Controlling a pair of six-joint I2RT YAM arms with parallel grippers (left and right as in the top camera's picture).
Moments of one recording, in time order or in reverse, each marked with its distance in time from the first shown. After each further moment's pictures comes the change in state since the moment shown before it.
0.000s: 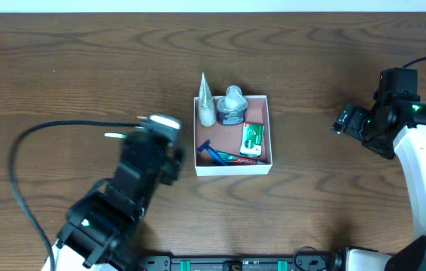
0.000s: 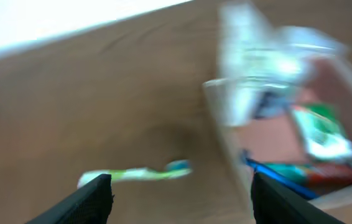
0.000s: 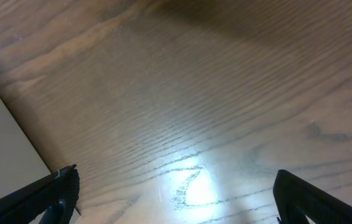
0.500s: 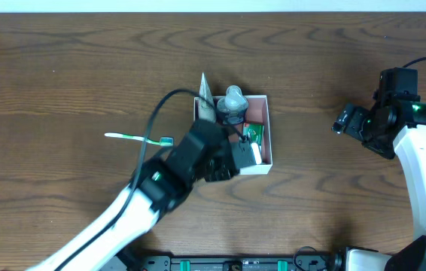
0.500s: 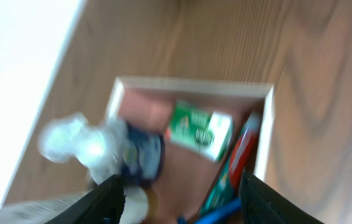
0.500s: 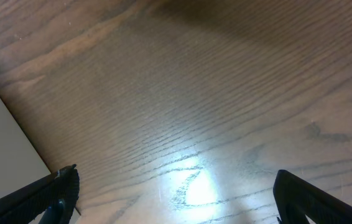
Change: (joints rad) left arm -0.199 0.339 -0.001 0.351 0.485 0.829; right arm 0.000 0.000 0.000 0.001 0.000 0.000
